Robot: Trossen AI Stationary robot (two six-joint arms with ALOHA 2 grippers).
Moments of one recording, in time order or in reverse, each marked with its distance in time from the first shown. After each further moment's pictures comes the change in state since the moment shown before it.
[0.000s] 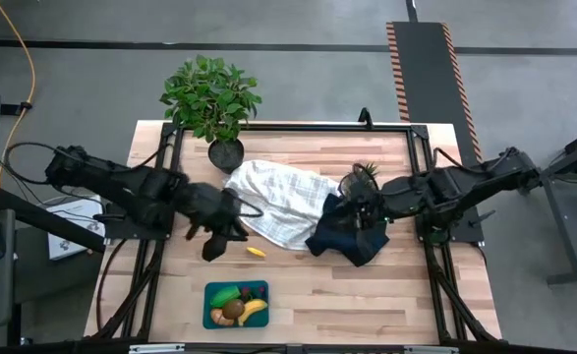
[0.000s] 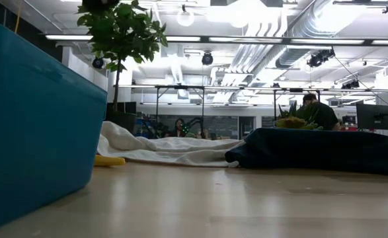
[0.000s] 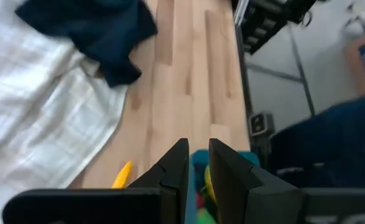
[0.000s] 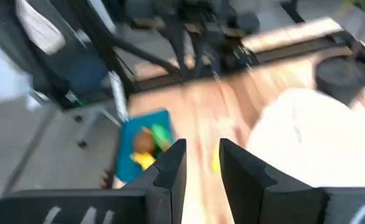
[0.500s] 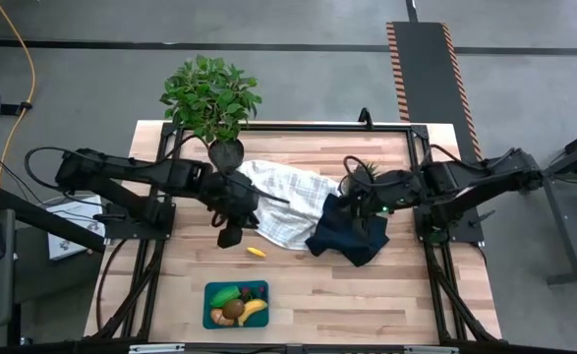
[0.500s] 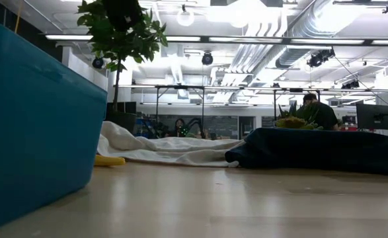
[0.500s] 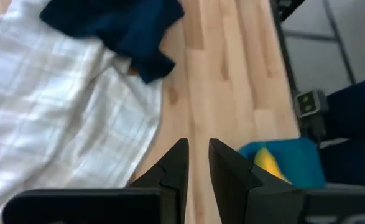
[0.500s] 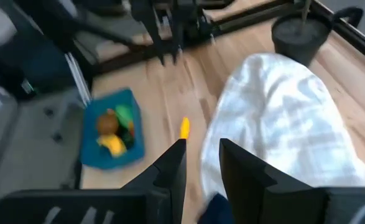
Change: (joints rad) left arm 0.173 0.145 0.068 -0.073 0.098 0.275; right arm -0.085 -0.040 -0.067 -0.135 0.001 0.046
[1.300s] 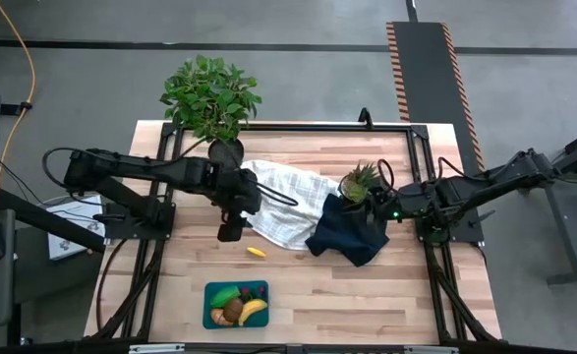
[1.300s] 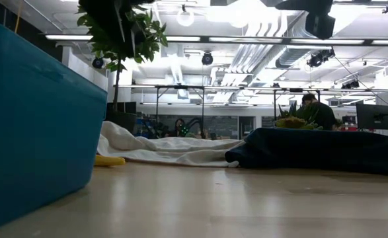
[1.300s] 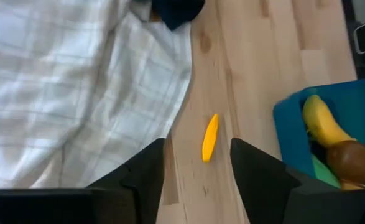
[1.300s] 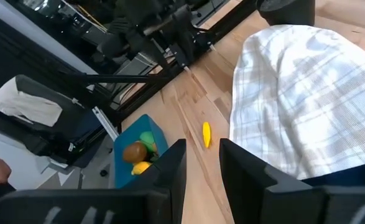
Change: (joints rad) left arm 0.071 0.084 -0.001 -0.145 -0.009 0.204; right arm 0.045 -0.283 -0.524 0.443 0.068 0.363
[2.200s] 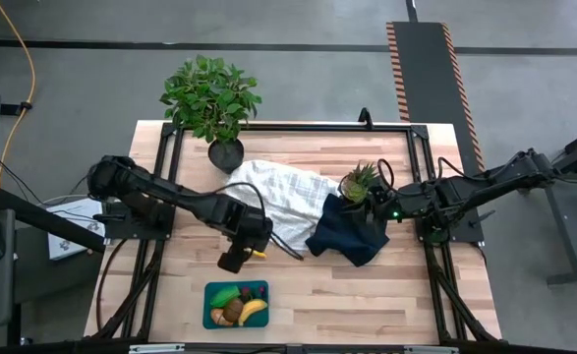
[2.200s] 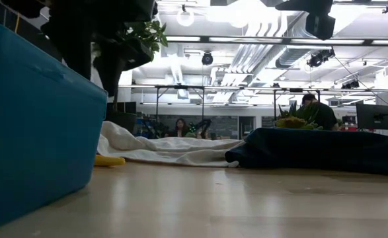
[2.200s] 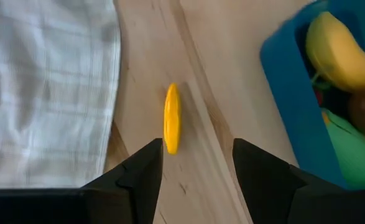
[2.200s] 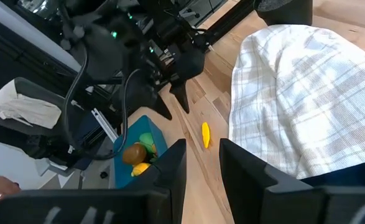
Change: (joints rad) left arm -0.210 0.237 -0.007 0.020 -0.055 0.081; right arm 0.000 0.000 0.000 -0.001 0.007 0.010
